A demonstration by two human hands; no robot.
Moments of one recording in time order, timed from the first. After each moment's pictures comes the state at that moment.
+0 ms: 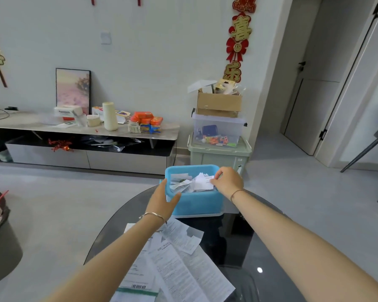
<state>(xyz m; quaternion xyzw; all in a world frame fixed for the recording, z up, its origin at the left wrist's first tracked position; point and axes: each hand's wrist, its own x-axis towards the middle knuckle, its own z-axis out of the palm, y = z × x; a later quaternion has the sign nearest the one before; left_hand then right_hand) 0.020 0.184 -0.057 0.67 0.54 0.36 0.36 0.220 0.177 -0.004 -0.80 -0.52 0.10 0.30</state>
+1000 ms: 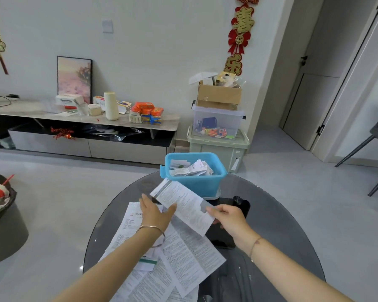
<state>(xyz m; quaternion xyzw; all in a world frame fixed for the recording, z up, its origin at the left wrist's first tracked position) 0.007 0.101 -0.068 0.54 0.65 0.33 0.42 0.189 0.046 -0.063 -0.67 -0.41 0.40 0.47</state>
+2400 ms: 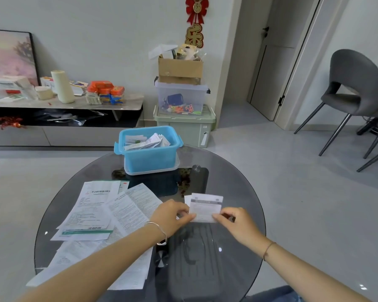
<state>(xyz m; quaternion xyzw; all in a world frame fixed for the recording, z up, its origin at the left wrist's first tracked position) 0.098 0.025 -0.113 0.88 0.37 0.14 0.27 0.298 -0.084 -0.117 -0.69 -0.57 0.24 0.37</state>
